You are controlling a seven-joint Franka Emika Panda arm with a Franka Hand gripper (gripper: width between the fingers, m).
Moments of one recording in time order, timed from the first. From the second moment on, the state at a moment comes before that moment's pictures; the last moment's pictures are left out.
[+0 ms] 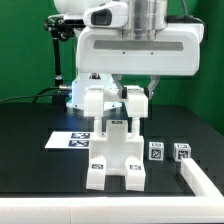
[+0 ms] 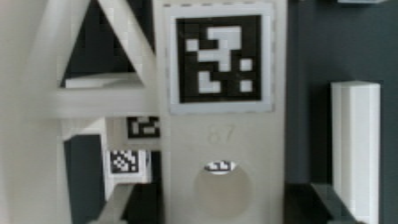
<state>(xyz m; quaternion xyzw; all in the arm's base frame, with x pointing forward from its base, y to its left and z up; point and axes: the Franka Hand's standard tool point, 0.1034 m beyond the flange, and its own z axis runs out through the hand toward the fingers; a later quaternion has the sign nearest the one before) 0.526 0.044 0.143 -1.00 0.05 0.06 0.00</state>
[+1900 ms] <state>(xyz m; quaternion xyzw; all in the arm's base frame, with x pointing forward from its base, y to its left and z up) 0.533 0.017 0.097 -1.00 0.04 0.07 -0.01</state>
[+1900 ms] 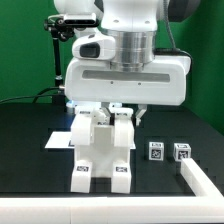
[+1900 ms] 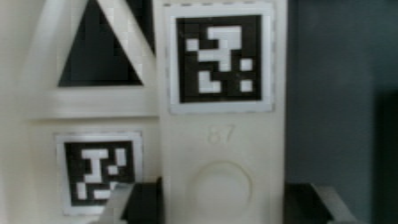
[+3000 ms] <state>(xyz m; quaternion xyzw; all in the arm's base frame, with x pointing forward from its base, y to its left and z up) 0.541 0.012 0.098 -1.00 0.03 0.06 -0.01</state>
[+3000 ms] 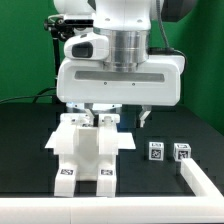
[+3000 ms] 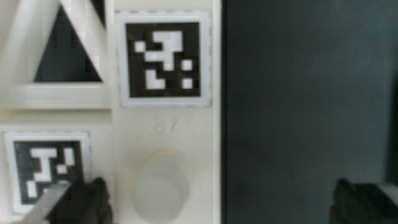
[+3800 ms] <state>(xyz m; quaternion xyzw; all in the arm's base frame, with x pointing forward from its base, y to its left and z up) 0.541 0.012 0.098 -1.00 0.03 0.06 -0.01</state>
